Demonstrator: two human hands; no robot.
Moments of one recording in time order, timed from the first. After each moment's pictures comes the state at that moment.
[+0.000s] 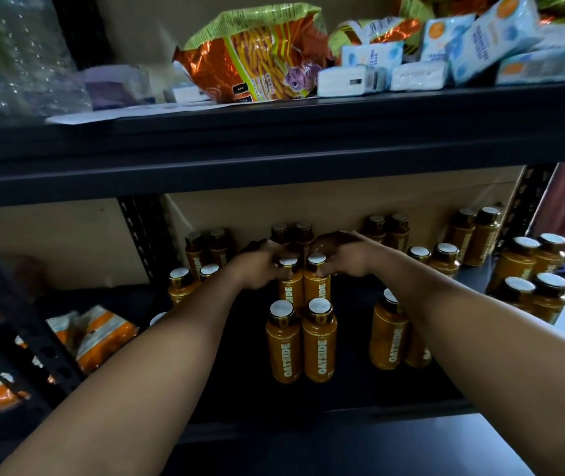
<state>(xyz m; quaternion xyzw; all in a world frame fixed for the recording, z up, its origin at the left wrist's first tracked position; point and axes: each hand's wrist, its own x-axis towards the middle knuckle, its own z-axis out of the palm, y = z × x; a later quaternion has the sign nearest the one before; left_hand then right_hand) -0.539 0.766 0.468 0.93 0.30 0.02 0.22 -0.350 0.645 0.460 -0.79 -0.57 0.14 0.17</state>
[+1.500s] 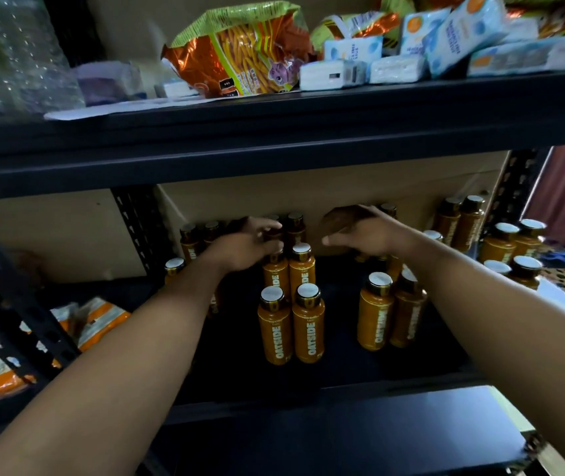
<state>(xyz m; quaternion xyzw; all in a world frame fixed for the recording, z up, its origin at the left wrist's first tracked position) -0.561 0.752 0.490 0.90 0.30 0.09 0.28 -0.355 0.581 0.498 -0.79 -0.55 0.13 0.24</state>
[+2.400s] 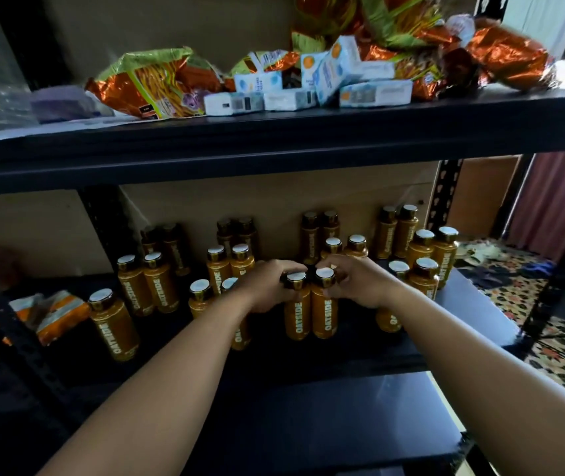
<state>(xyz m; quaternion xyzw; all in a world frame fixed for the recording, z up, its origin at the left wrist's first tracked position) -0.485 0.593 0.457 0.94 0.22 0.05 0.24 -0.312 0.444 0.447 -0.77 -0.55 0.17 0.26</state>
